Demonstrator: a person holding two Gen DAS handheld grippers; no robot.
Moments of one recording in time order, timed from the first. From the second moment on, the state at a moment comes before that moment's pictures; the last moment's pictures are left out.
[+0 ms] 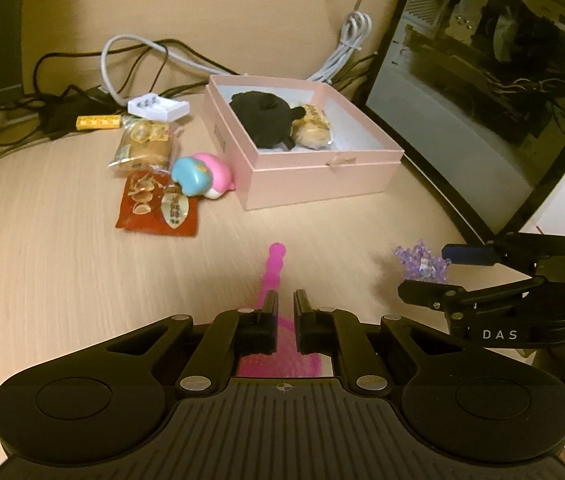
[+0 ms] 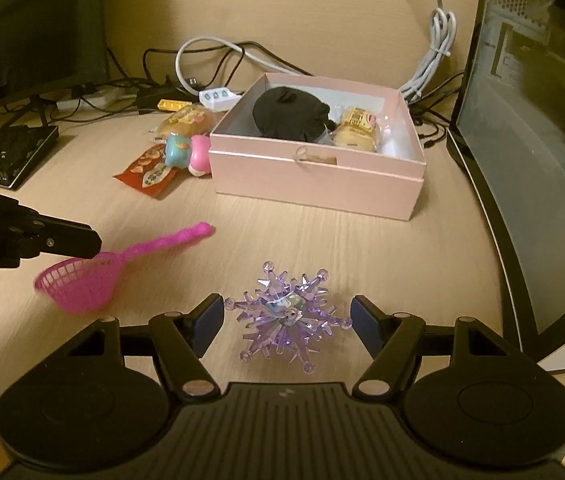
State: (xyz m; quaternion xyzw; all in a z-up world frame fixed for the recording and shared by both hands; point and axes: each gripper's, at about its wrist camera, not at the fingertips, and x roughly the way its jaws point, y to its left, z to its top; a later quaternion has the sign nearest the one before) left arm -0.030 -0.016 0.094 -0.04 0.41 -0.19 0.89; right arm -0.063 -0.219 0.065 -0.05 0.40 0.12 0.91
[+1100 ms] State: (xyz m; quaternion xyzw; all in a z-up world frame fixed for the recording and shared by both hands) left arm -0.004 0.067 0.054 -0.21 0.49 -0.17 0.83; right arm -0.052 -0.233 0.026 -0.02 0.45 0.09 0.89
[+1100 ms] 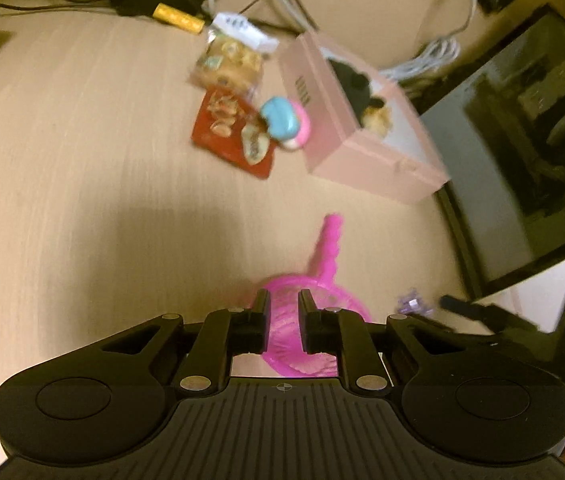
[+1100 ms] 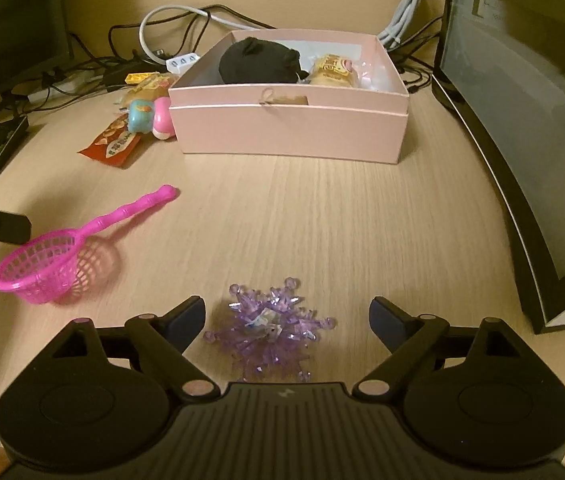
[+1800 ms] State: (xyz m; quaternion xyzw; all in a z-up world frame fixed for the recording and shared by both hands) left arm -0.012 0.082 0.053 -0.27 0.47 -0.18 0.82; right arm -0.057 -0.224 0.018 -0.04 0.45 0.09 0.89
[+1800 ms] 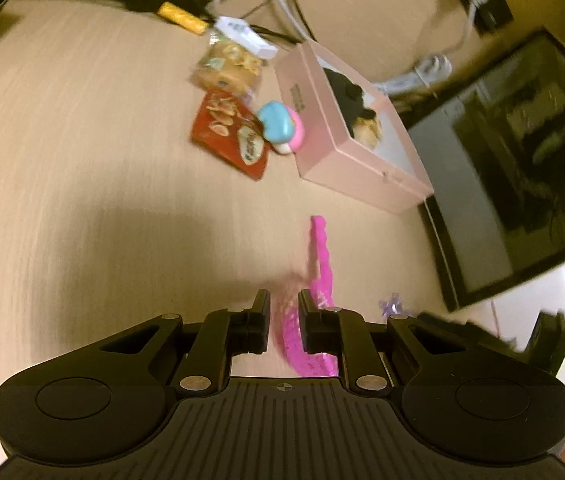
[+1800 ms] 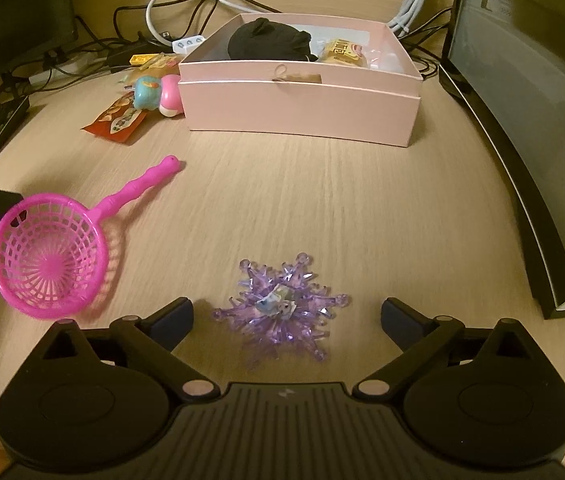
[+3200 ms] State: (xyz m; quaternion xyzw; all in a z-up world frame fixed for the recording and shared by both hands) left arm -0.022 -0.031 0.099 -0.04 0.45 -0.27 0.85; right arm -0.065 -0.229 0.075 -0.05 0.38 0.11 0.91
